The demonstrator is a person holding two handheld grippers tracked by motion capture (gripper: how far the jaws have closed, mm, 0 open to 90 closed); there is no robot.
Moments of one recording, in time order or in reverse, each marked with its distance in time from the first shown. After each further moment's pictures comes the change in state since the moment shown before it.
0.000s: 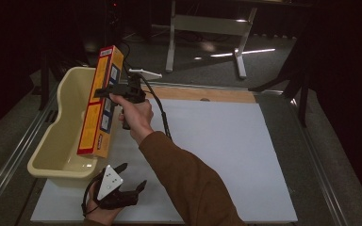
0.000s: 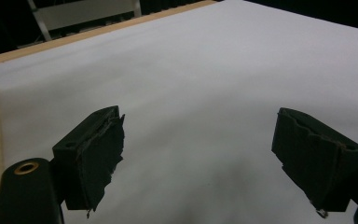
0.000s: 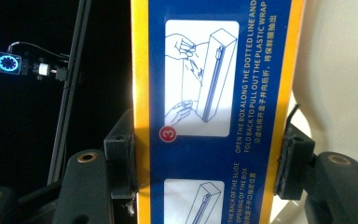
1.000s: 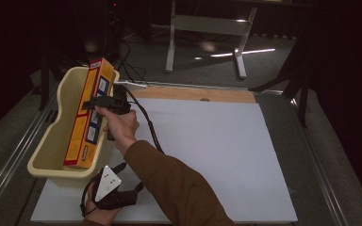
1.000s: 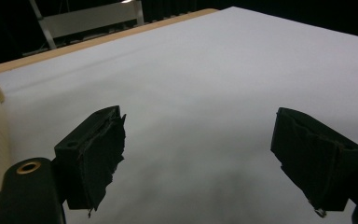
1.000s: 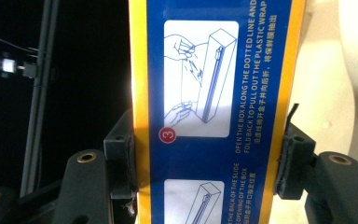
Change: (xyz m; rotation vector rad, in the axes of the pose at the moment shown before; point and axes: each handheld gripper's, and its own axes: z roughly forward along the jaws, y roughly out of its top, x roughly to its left) left arm 0.001 0.001 -0.004 -0.032 0.014 -0.002; right arm -0.007 -0.027 0.045 0.009 -0.077 0.028
